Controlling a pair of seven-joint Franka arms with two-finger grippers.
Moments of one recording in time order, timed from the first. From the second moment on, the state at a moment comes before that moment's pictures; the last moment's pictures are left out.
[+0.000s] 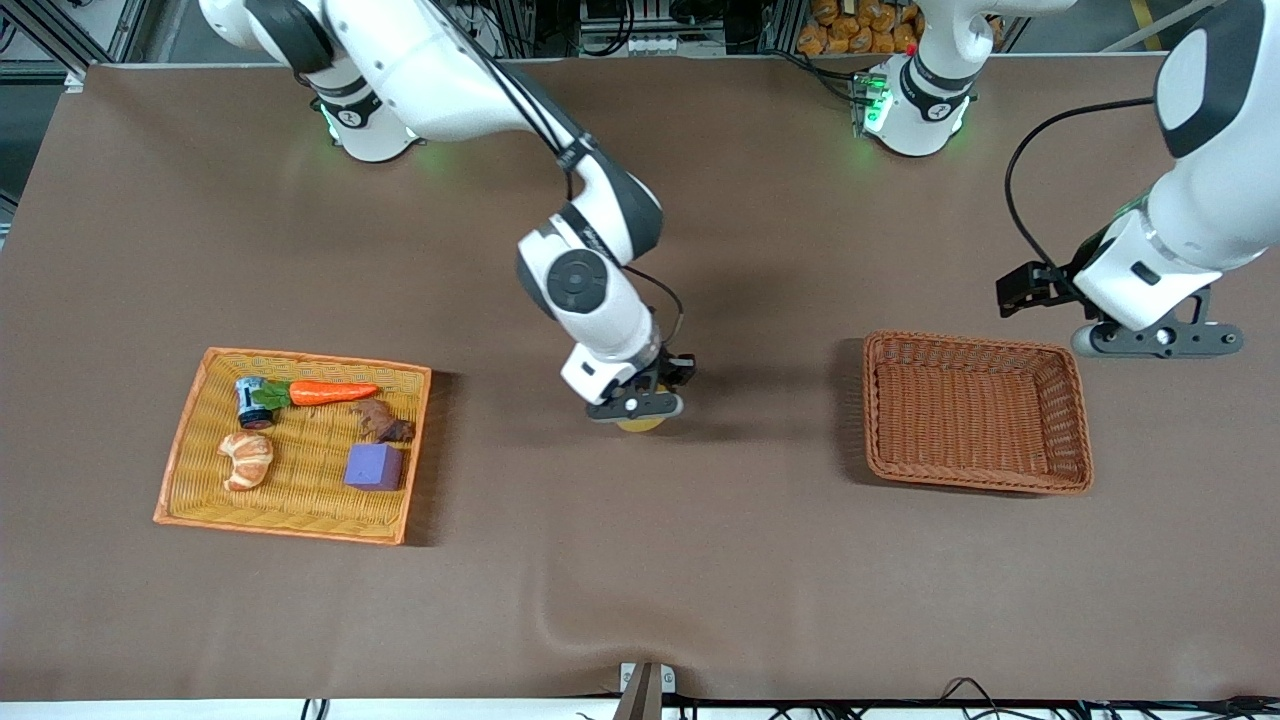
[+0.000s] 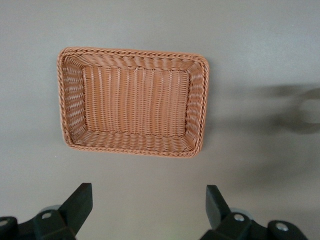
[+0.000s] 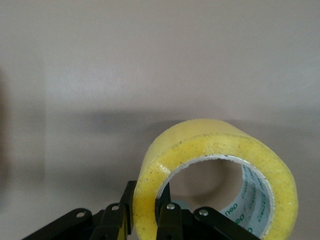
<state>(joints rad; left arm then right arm) -0.13 0.12 -0.03 -1.61 0.01 1.65 -0.12 0.77 0.87 -0.02 -1.27 0.25 2.33 0.61</state>
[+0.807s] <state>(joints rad) -0.18 0.15 -0.13 -1.76 -0.06 1.85 -0.38 0.77 0.76 -0.20 -1.14 0.25 2.01 0.64</state>
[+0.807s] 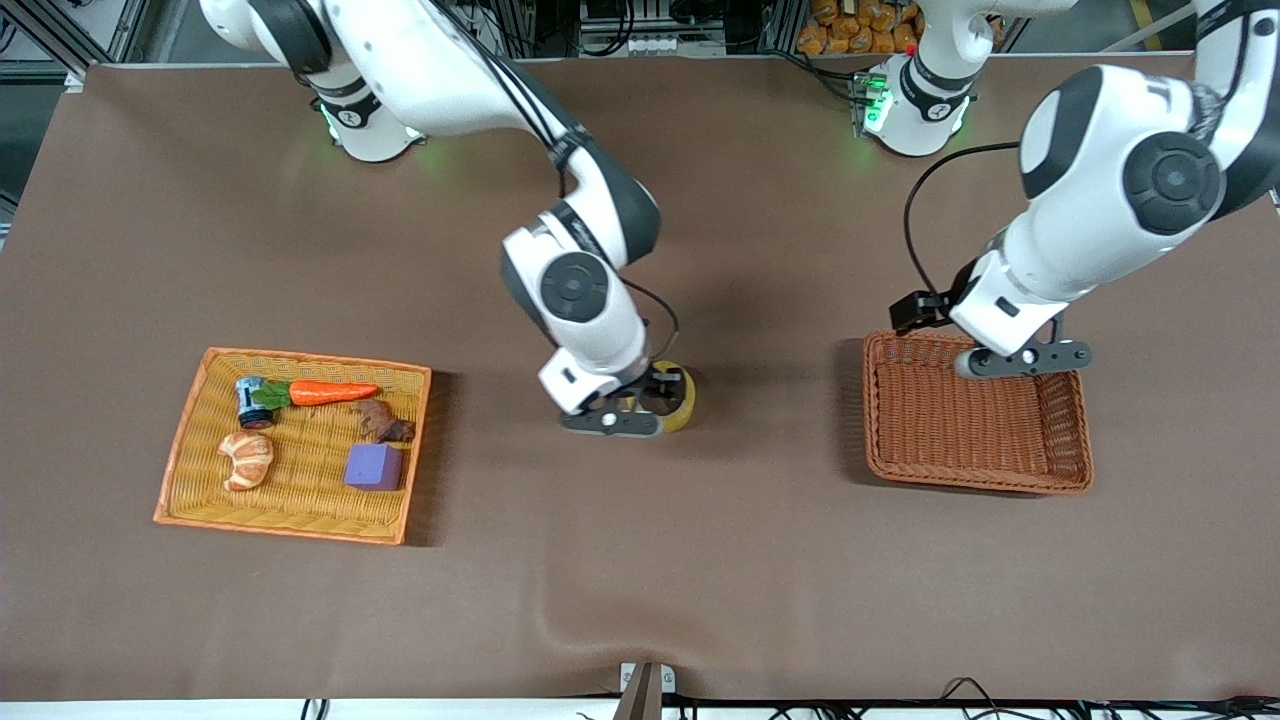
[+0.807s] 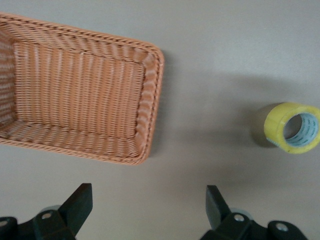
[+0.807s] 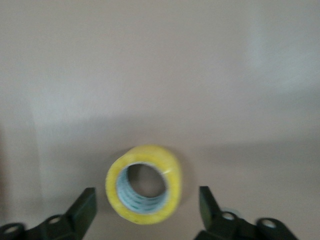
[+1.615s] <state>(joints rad) -0.48 0.48 -0.14 -1.70 -0.06 2.25 -0.77 0.57 0.33 -0.43 -1.30 0.22 1.59 0.09</state>
